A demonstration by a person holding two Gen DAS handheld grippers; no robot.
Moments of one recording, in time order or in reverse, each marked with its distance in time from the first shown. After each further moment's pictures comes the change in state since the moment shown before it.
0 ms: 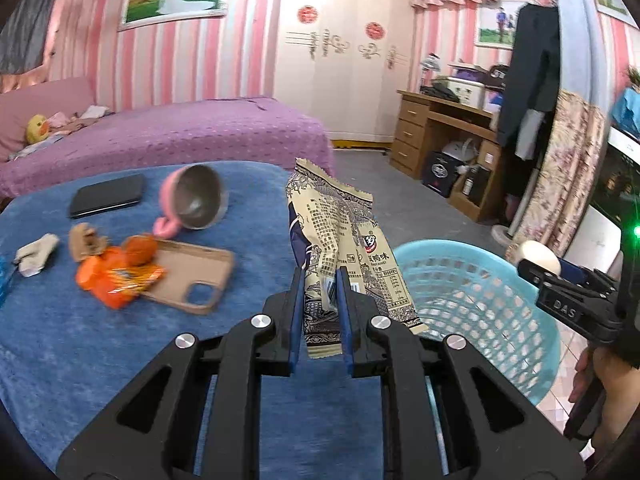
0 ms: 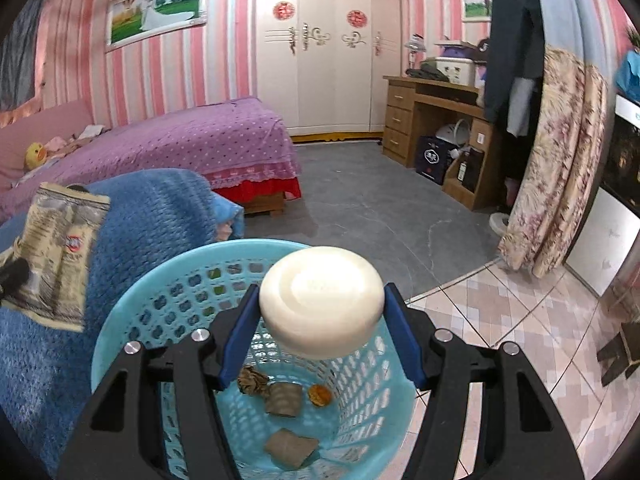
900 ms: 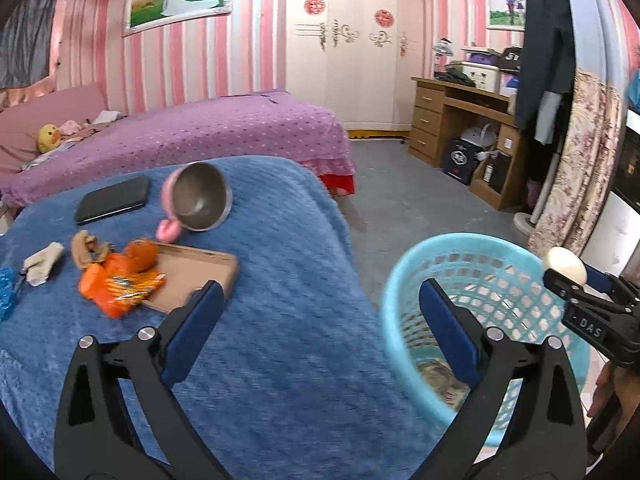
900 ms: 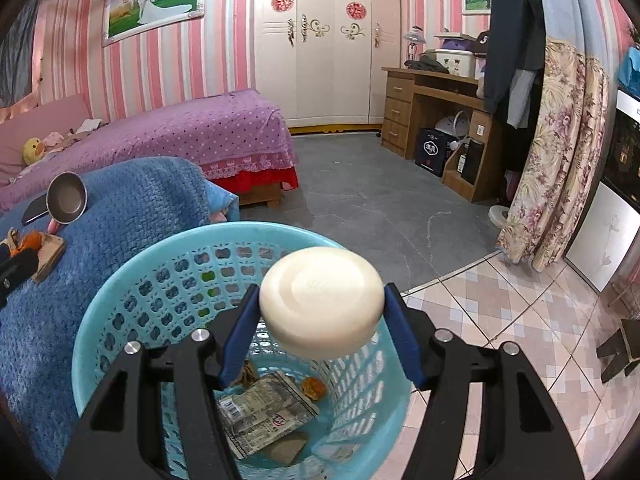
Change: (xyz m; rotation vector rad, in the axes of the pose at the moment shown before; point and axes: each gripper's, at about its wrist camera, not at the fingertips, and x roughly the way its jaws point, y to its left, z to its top) left arm 0.024 0.001 0.005 0.018 0.033 0.108; right arm 0.014 -0.001 -0.005 -0.014 0.027 0.000
